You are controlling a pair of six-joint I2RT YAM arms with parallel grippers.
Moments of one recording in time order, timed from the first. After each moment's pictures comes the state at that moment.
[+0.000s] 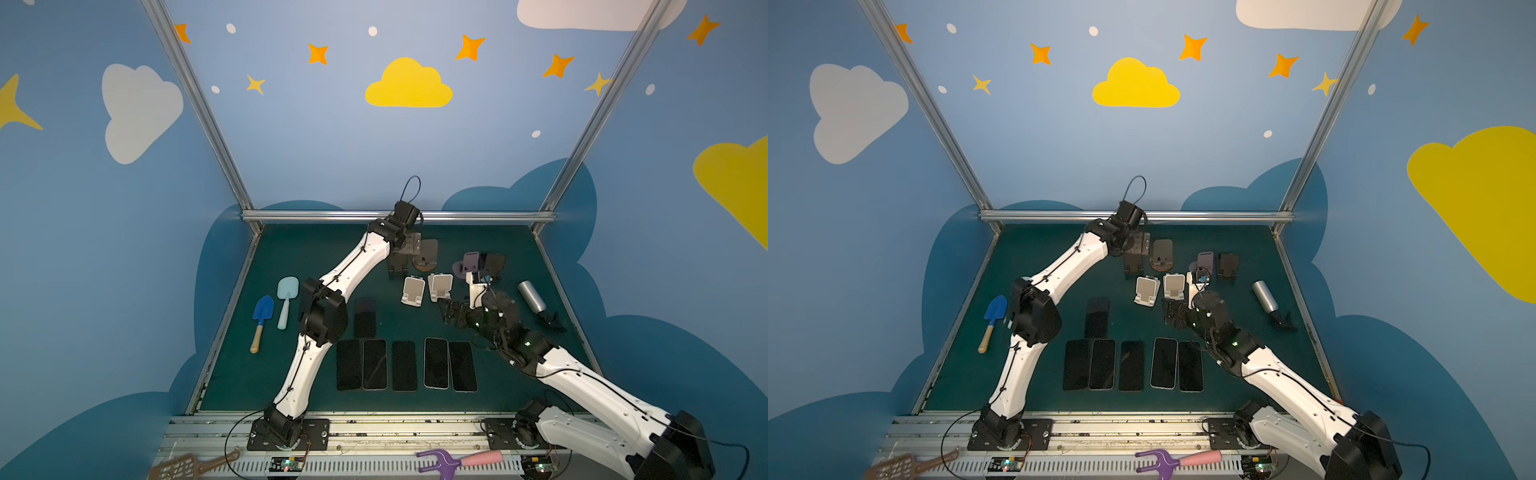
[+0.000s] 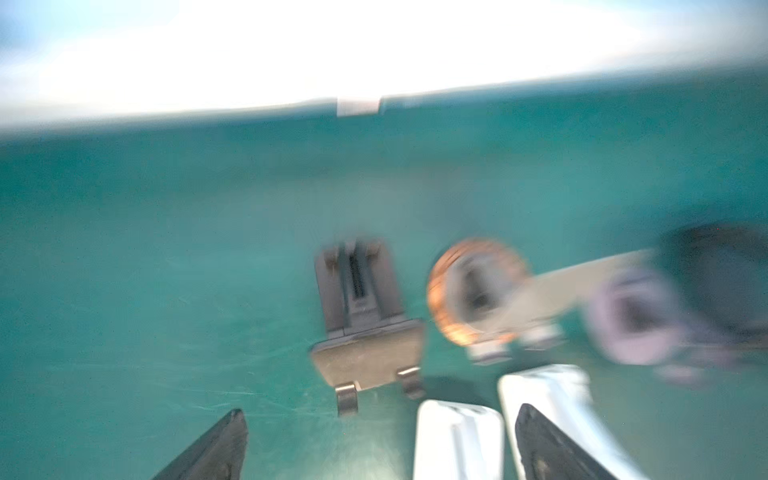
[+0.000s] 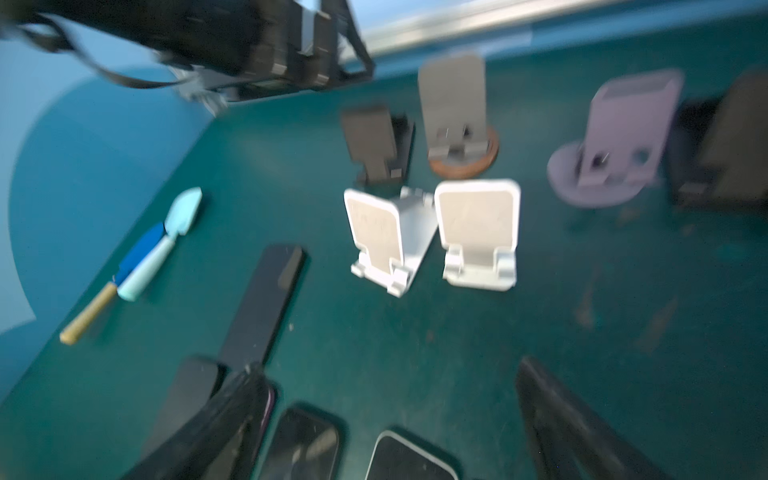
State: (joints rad) left arm -0.57 2.22 2.31 -0.89 -0.25 -0.38; right arm 0.67 0.93 0.64 -0.12 0.16 0.42
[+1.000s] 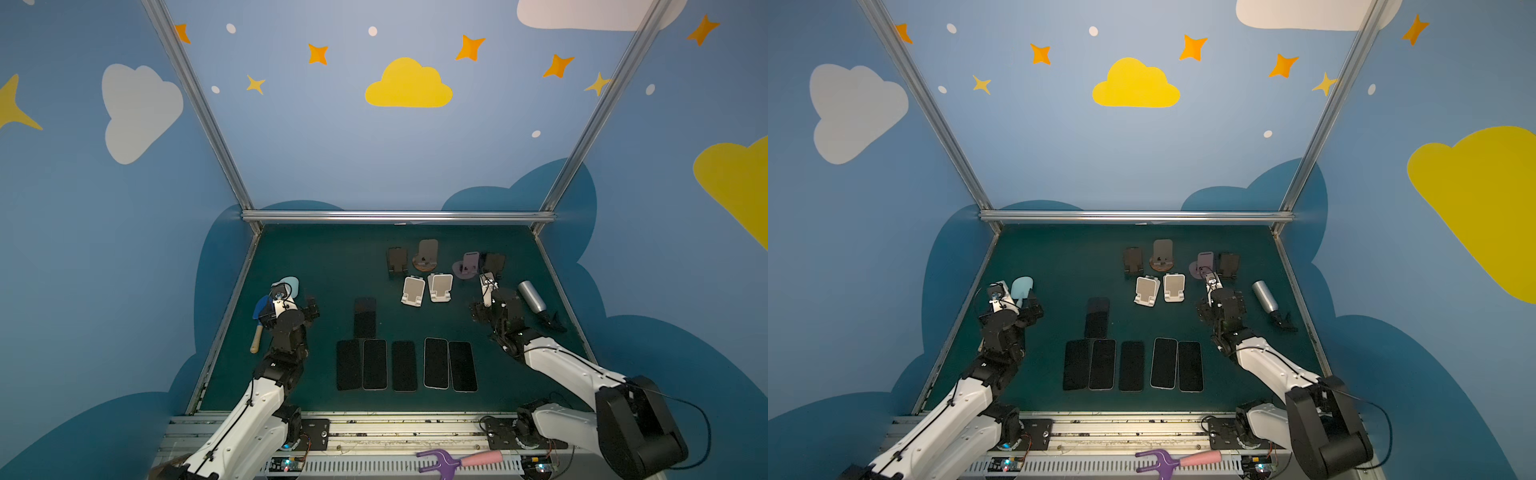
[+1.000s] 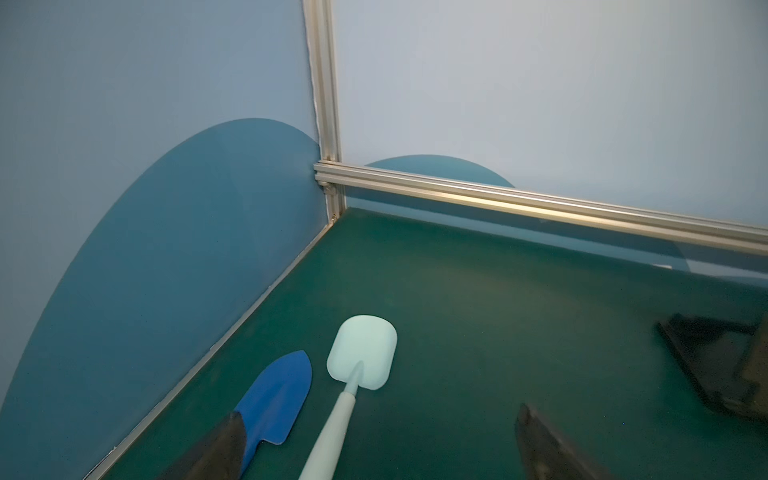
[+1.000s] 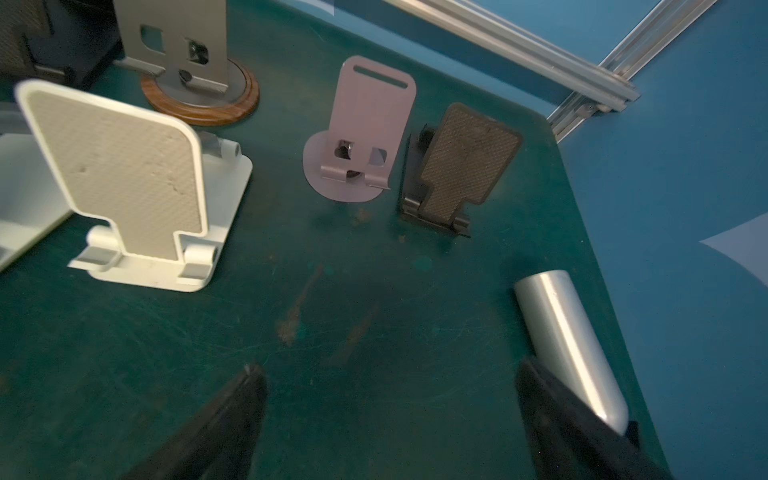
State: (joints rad) left arm -0.21 0.81 0.27 0.29 -0.57 -0.17; right arm 0.34 1.25 0.48 0.21 0.36 -0.17
